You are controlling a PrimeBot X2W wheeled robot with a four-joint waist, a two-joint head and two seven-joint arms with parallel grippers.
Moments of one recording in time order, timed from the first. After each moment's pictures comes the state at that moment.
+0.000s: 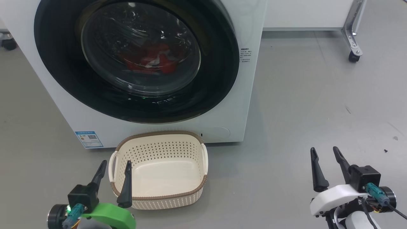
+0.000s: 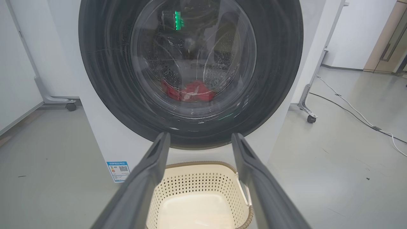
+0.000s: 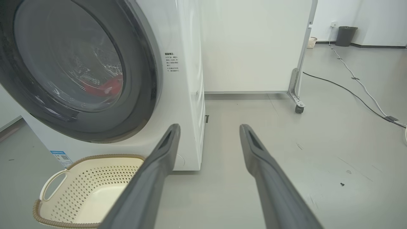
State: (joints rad) left arm -0.07 0.12 -0.30 0.29 -0.43 0.07 -0.25; right arm -0.04 -0.11 0.16 0.32 0.31 -0.04 -0.24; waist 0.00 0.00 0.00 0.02
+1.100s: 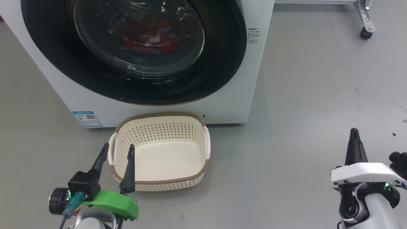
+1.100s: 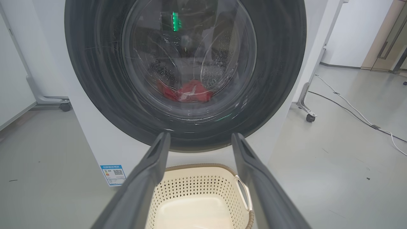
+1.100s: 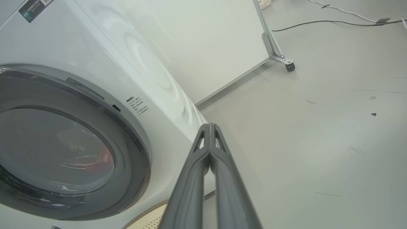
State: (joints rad) left arm -0.11 0.11 -0.29 0.25 -0.40 0.06 -0.25; right arm -0.12 -0.05 -0.02 0.33 0.69 0.10 -0.25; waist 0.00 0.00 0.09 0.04
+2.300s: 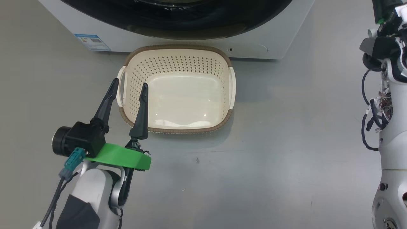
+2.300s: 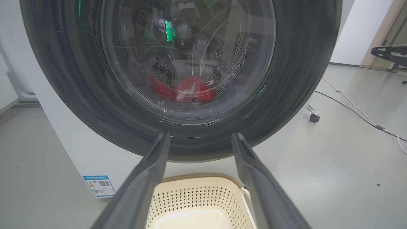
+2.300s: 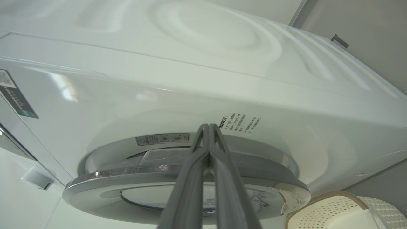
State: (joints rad) left arm -0.33 0.06 -0.30 0.14 -0.37 0.00 -0.25; right arm -0.83 -0.11 -0.10 0.43 1.41 0.09 0.25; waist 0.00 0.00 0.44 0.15
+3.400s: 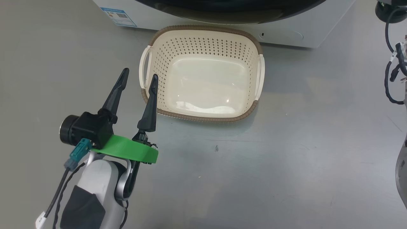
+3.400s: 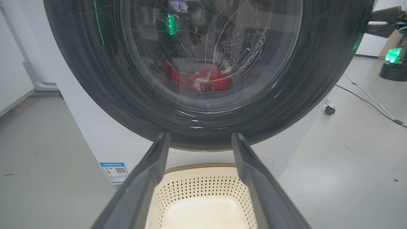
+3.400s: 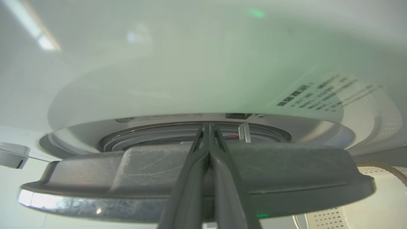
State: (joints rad) left arm -0.39 0.03 -0.32 0.16 -0.37 -0.03 -0.25; right arm -1.14 -0.18 -0.01 0.64 1.43 0.04 0.50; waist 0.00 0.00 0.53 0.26
